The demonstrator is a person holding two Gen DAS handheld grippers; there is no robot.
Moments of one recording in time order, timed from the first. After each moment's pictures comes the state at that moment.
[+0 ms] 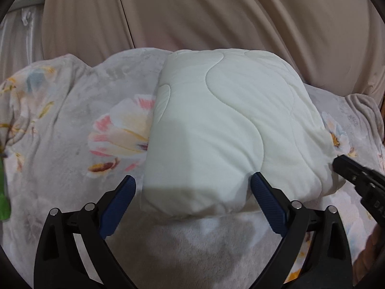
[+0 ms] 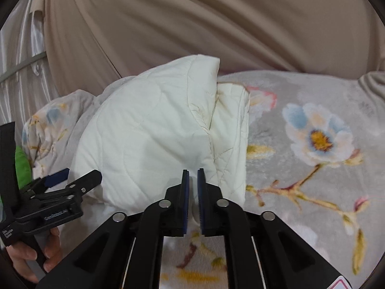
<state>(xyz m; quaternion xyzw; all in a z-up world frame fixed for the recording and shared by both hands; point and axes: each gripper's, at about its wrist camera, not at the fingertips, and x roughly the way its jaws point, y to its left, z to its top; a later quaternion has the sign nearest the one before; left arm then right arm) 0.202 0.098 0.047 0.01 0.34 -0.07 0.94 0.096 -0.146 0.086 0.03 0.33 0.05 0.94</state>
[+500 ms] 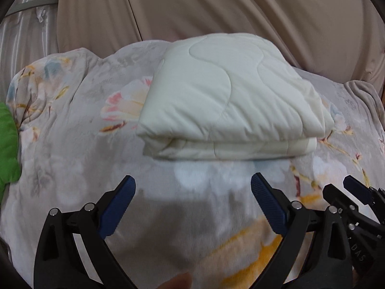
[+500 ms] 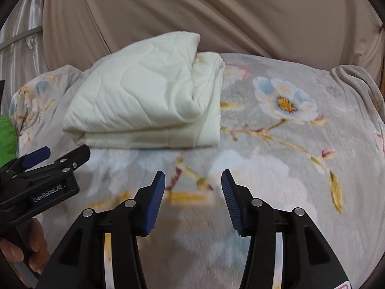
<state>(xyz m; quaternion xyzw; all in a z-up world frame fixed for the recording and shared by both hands) 0.131 0.086 0.023 0.02 0.35 -0.04 0.94 0.022 -0.144 0.043 0.00 0.37 -0.01 0.93</state>
